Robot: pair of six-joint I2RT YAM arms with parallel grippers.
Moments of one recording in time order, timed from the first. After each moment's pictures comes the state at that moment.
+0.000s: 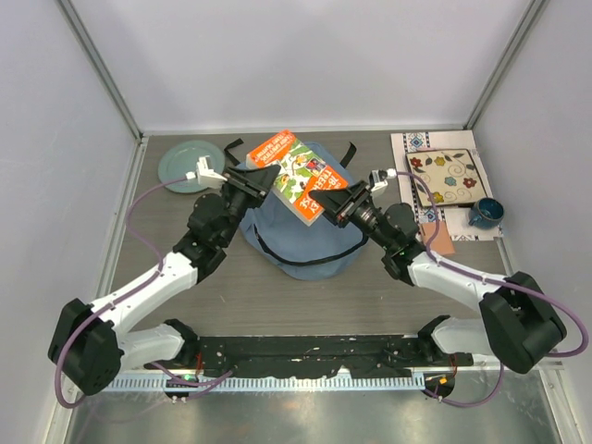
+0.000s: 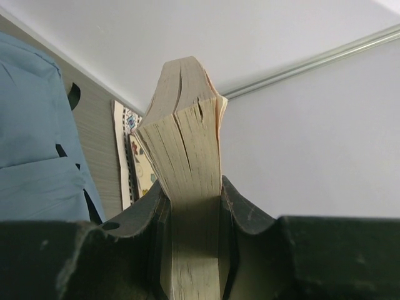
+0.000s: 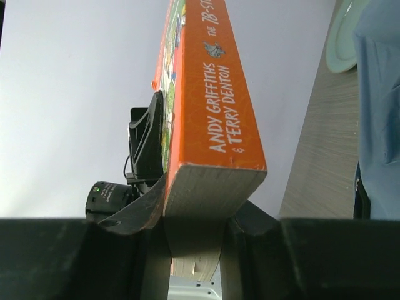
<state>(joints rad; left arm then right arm) -0.63 1.12 0.70 0.55 -0.24 -1.17 0.59 1.27 0.56 0.91 -0.26 1.44</state>
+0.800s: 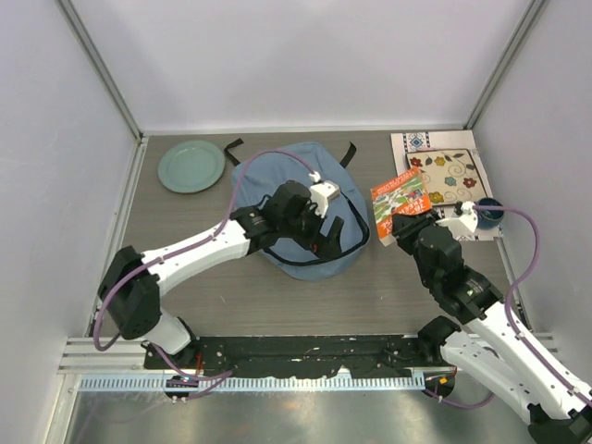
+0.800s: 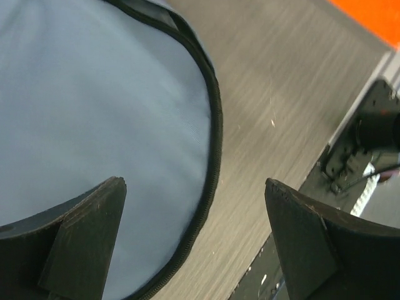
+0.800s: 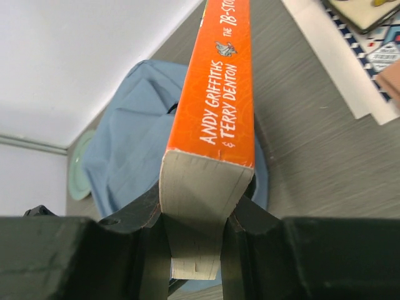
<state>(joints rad) -0.85 1.51 1.17 -0.29 0.20 -0.28 0.59 0.60 0.64 -0.37 0.57 0.99</state>
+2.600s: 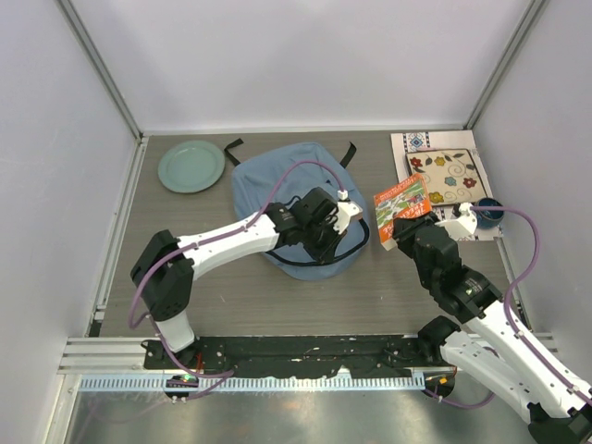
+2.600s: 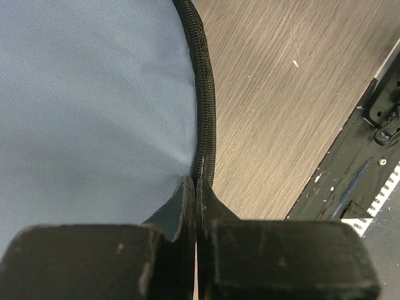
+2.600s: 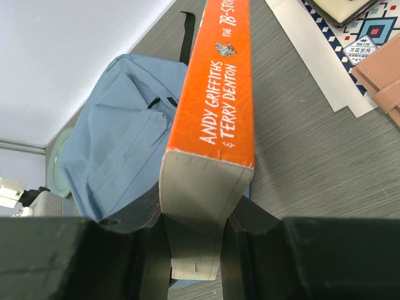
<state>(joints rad) -0.94 1.74 1.36 -0.54 0.25 -0.08 0.59 0.60 0.65 -0.45 0.61 0.99</state>
